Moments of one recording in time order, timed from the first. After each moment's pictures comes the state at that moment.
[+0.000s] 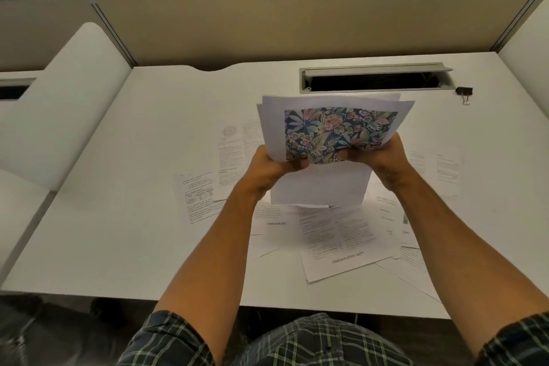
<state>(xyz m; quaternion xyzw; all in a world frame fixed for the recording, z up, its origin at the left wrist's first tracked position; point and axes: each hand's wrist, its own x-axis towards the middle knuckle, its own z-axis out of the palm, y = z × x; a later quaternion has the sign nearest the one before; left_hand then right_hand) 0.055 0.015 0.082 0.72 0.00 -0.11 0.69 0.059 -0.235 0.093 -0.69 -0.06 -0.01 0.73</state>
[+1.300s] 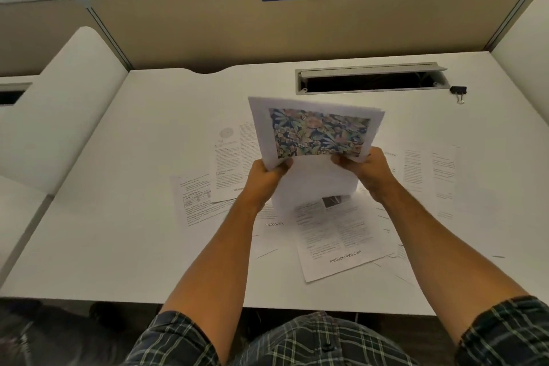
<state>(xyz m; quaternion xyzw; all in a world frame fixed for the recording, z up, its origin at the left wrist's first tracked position) 0.046 0.012 0.049 0.72 0.11 -0.11 0.68 0.055 -0.229 0.052 -0.72 0.05 0.04 0.69</state>
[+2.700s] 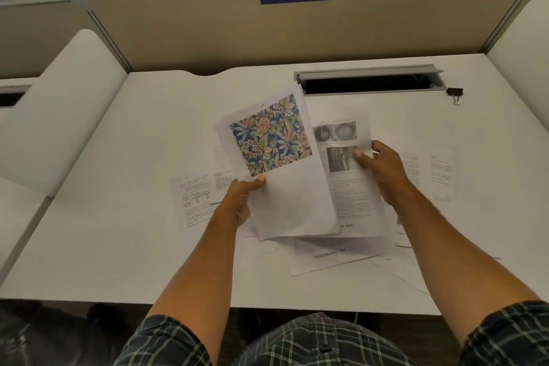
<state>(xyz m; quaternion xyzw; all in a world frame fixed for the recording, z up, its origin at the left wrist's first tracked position) 0.038 0.065 -0.002 0.56 0.26 -0.12 0.77 0.052 -0.259 0.047 -0.71 0.11 0.04 0.69</state>
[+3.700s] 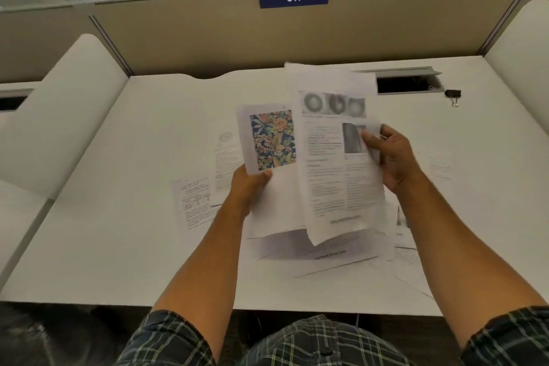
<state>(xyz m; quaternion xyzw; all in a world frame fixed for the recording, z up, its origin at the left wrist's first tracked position) 0.044 0.042 0.038 0.71 0.21 -0.09 0.66 0.065 -0.263 0.077 -0.60 0.06 0.01 0.80</state>
